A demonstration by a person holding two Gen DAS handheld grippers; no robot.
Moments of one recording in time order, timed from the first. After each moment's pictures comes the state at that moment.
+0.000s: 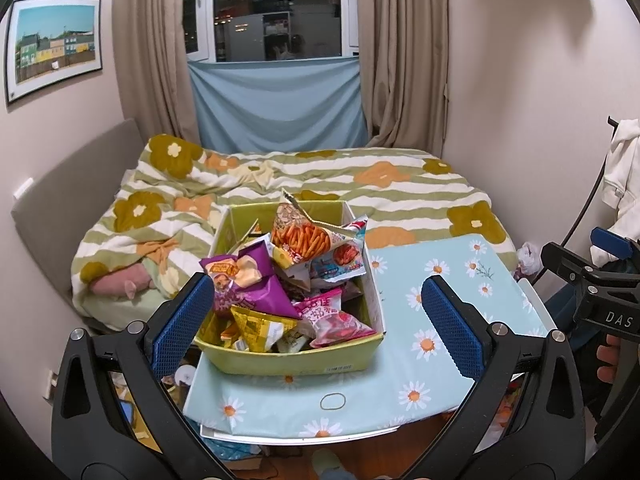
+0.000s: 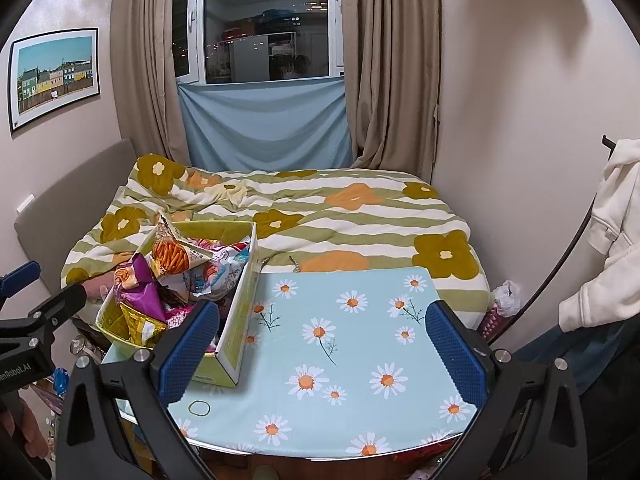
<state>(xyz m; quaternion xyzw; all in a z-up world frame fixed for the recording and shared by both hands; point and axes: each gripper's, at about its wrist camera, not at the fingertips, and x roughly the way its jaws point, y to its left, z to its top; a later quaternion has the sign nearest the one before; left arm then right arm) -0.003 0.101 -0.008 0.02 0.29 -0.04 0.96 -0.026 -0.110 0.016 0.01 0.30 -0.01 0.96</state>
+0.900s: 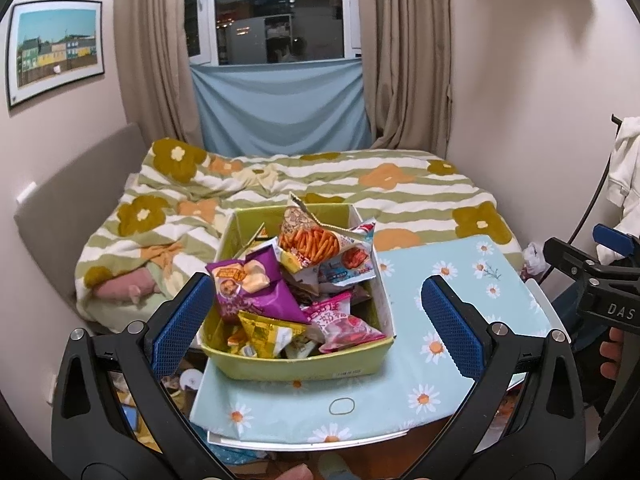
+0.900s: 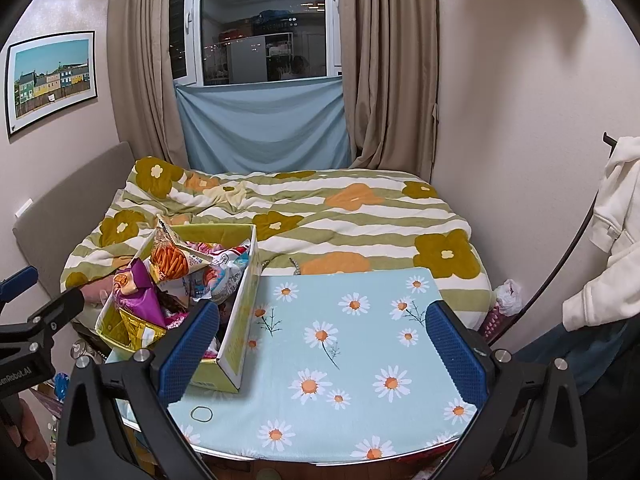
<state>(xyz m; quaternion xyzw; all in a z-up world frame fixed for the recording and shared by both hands) 0.002 0.115 -0.009 0.03 0.28 -0.04 0.96 -0.022 -0.105 0.013 0.01 0.29 -0.01 0.96</state>
